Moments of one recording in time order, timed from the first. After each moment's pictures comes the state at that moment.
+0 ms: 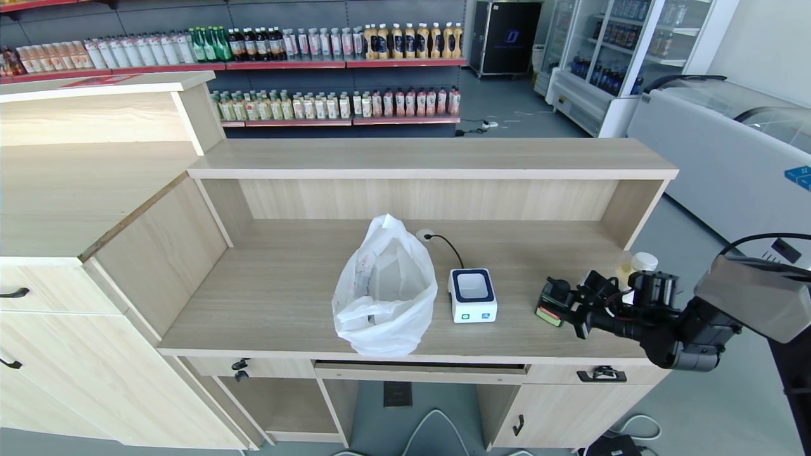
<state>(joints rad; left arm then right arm) 0.00 0.00 0.00 0.00 -0.02 0.00 -0.13 2.58 -1.13 -1.08 0.79 -0.70</state>
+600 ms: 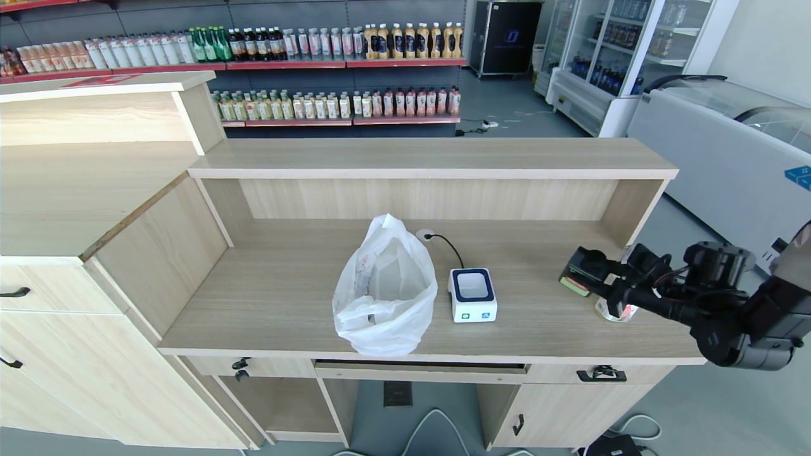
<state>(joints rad) 0.00 0.00 0.00 0.00 -0.02 0.00 -0.17 2.23 -0.83 -1.24 0.80 -0.77</state>
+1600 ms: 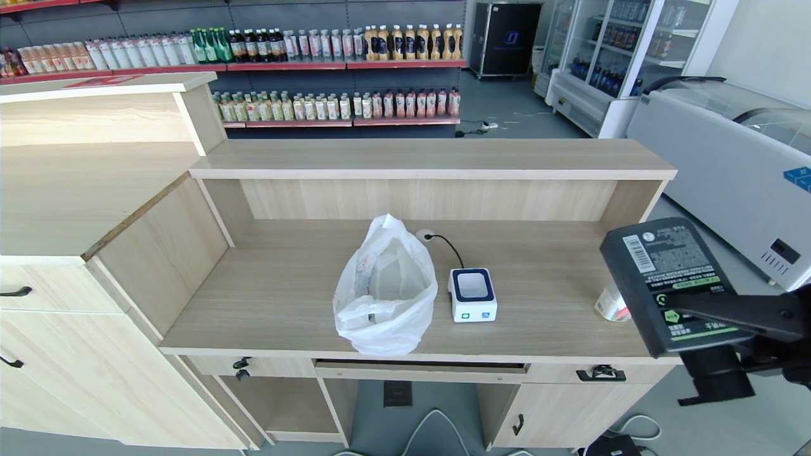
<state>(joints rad) 0.00 0.00 0.00 0.00 -0.02 0.00 0.05 1.17 -0.49 -0.53 1.10 -2.41</state>
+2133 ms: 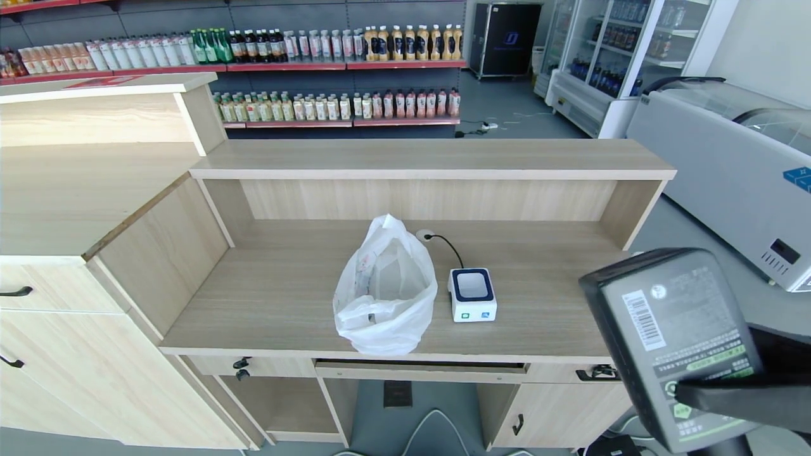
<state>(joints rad) 0.00 0.00 0.00 0.00 -0.02 0.00 0.32 1.12 -0.47 -0.58 1.09 -2.75</state>
